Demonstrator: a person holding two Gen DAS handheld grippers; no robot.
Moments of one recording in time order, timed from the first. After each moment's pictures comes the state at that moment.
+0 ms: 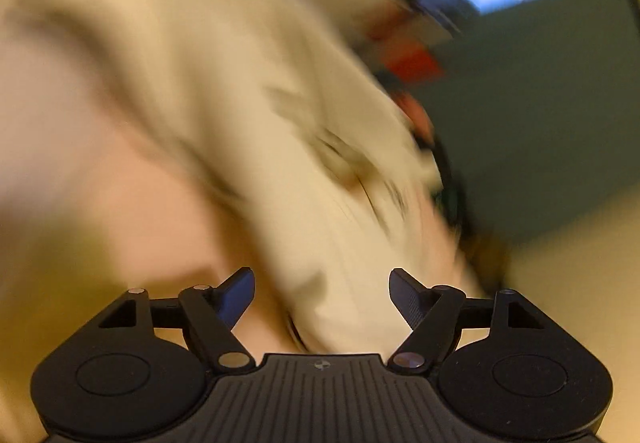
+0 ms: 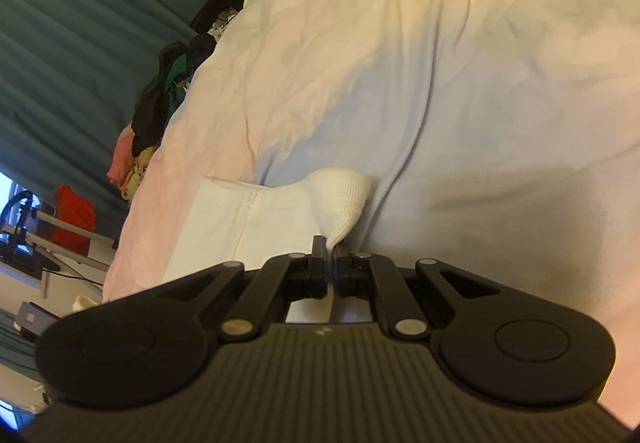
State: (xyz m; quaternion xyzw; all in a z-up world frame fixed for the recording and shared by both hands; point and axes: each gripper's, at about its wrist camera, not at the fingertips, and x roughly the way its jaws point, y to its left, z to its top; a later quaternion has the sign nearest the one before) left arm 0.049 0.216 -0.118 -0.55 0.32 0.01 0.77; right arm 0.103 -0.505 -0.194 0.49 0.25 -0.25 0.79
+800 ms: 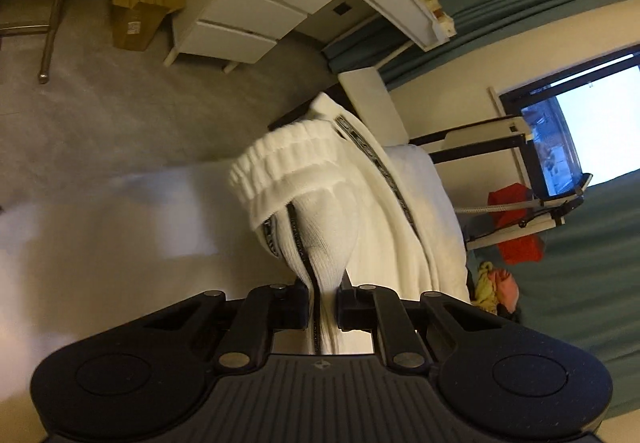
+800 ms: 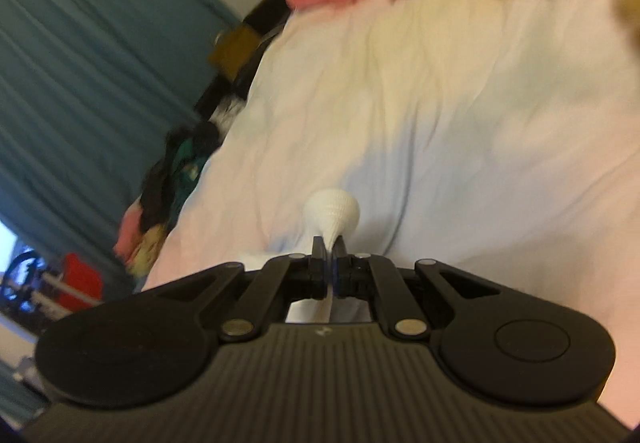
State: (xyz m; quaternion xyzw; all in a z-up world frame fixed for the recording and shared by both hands) left arm 0.006 0.394 -0.026 -0.53 0.29 0.20 0.77; right arm 0.053 -0.493 -0.152 0.46 0.15 -0.33 0.81
